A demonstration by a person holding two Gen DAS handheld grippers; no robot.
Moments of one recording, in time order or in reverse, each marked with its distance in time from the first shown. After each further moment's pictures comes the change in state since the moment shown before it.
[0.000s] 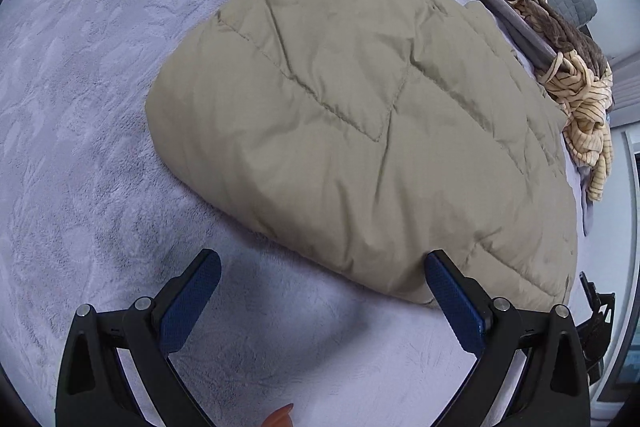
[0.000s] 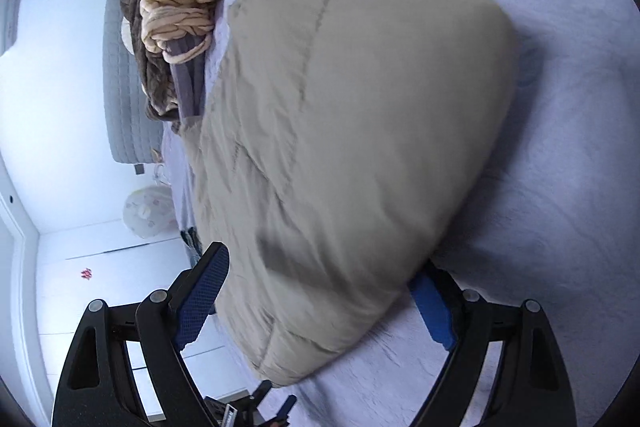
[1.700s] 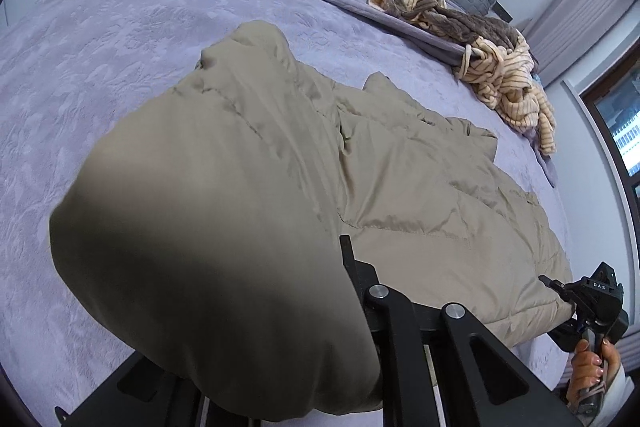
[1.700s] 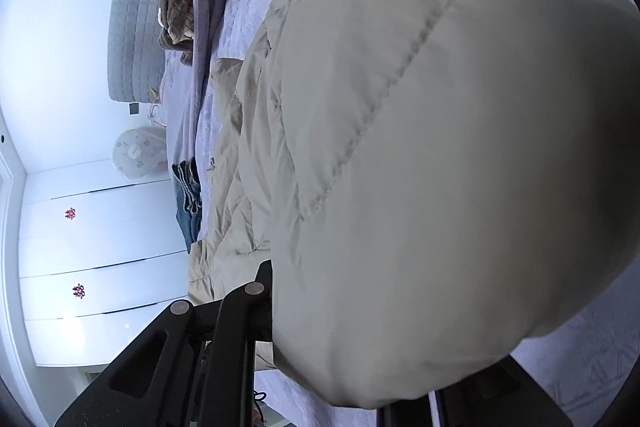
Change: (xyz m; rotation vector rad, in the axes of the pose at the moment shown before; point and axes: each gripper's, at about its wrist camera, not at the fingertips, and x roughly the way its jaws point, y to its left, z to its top) left arm -0.086 0.005 -0.030 0.308 -0.200 -0.111; right arm -0.044 0.002 -0.067 -0.136 0.170 -0.108
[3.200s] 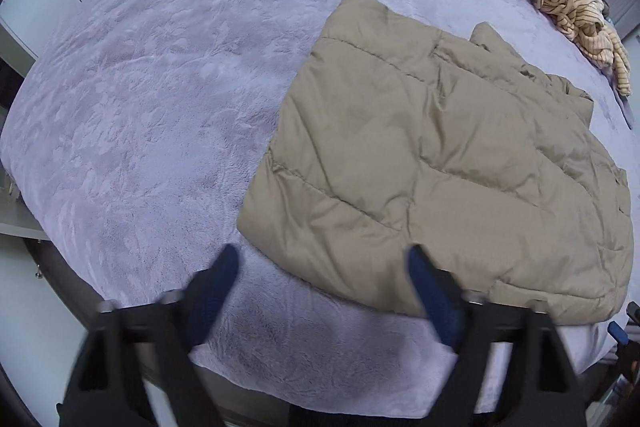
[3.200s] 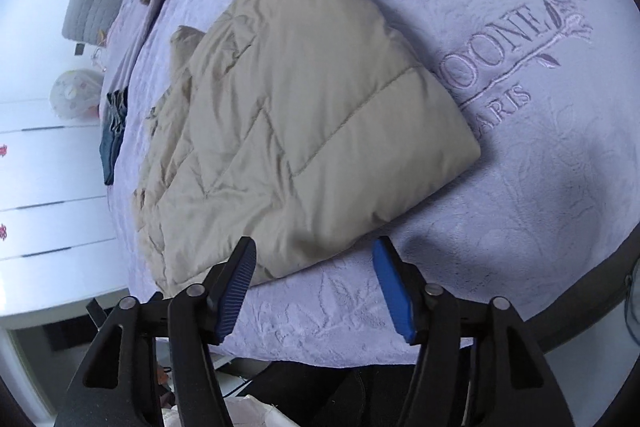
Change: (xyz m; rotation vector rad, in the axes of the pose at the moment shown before) left arm -0.083 0.032 -0.121 -0.026 0.172 0.393; right arm -0.119 -0.052 -0.117 -0.194 0.076 -0.308
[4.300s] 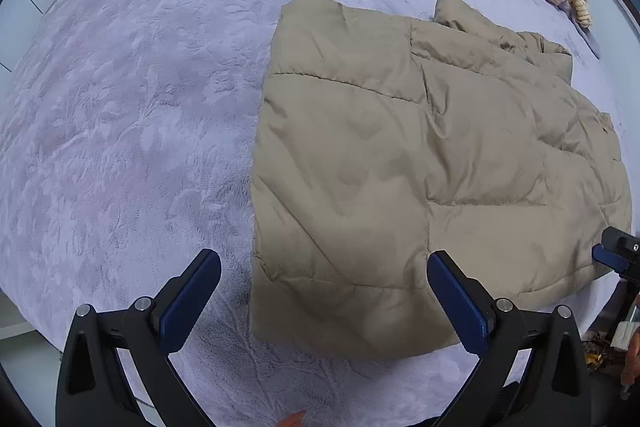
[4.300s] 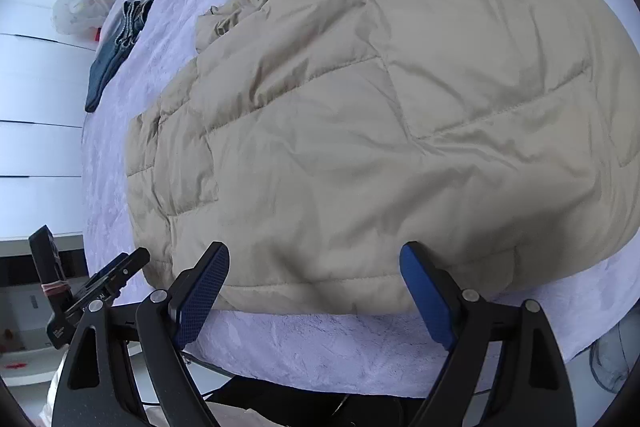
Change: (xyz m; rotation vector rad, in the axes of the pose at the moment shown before) left arm 0.034 0.016 0.058 0.280 0.105 -0.110; right arm 0.115 0.166 -0.034 -0.197 0.035 -0.165
